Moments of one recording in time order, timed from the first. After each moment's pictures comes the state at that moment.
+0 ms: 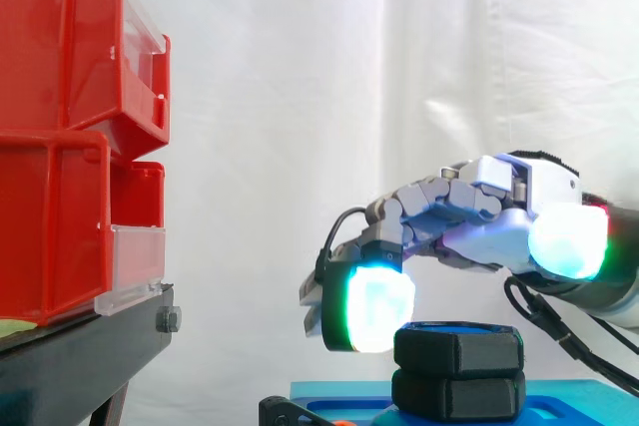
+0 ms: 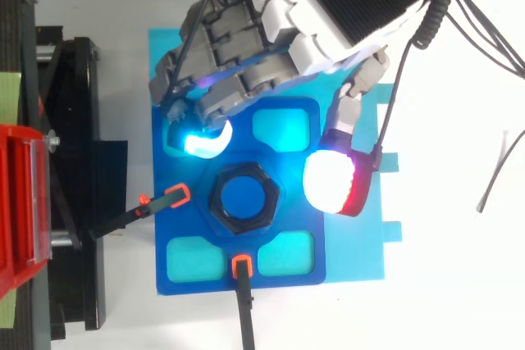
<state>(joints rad) -0.18 -2.45 -1.11 -2.29 -2.35 -1.10</state>
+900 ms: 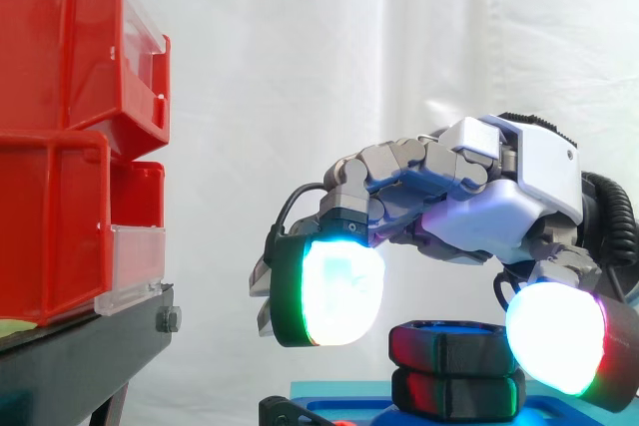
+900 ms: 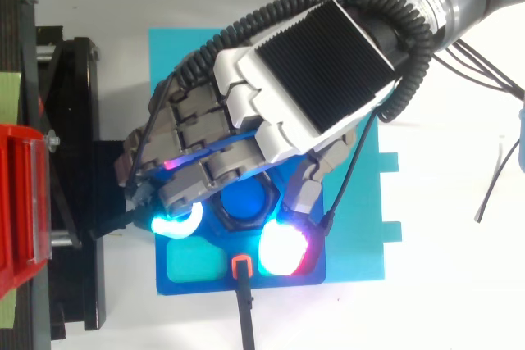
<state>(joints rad) -0.09 -2.45 -1.10 -2.32 -2.26 -1.10</state>
